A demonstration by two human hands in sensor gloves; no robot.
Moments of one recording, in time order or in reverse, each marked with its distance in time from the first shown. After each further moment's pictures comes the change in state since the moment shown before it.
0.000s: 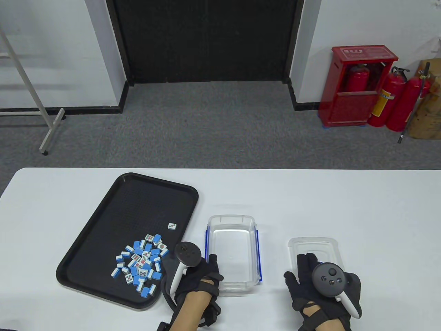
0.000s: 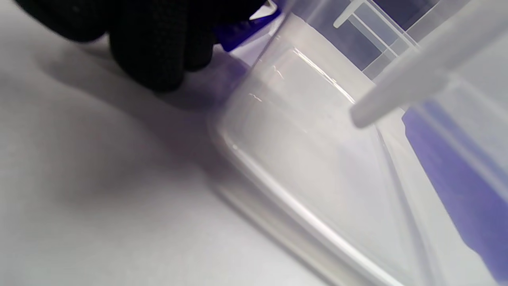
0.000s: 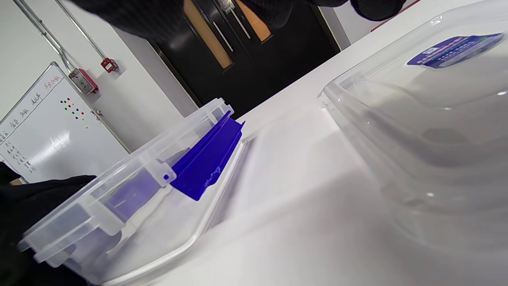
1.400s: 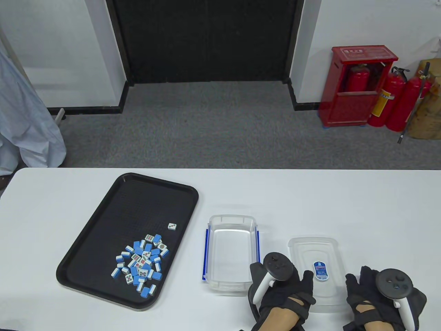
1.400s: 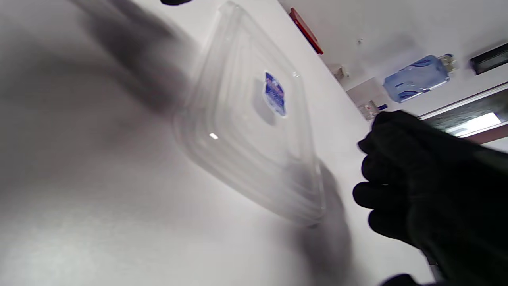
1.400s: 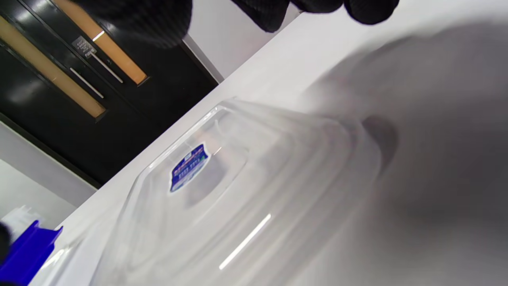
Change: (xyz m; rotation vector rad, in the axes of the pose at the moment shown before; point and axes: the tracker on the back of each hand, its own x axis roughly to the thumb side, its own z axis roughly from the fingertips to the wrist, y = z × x) left_hand 0.161 -0.133 0.056 -0.326 -0.277 0.062; right_hand -0.119 -0.061 0.026 -0.119 0.450 -0.102
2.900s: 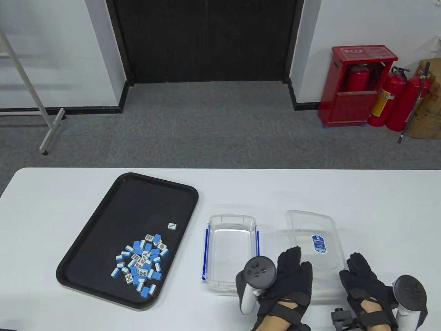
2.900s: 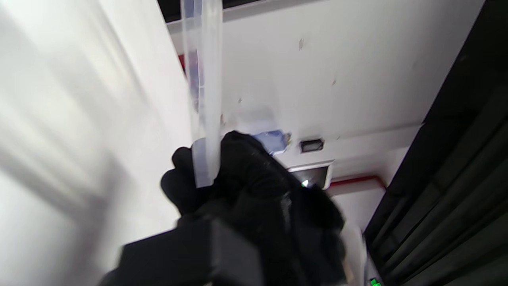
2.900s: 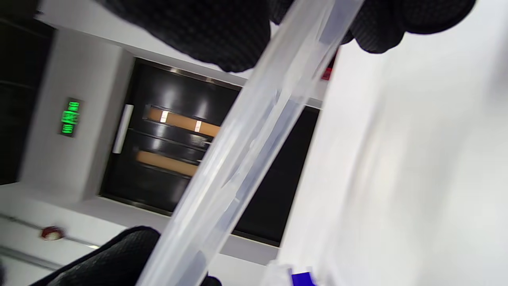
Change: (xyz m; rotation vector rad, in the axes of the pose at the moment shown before) left_hand 0.012 0.046 0.056 0.144 -0.461 0.501; right_hand 0.045 -0.008 0.029 -0.078 -0.293 -0.650
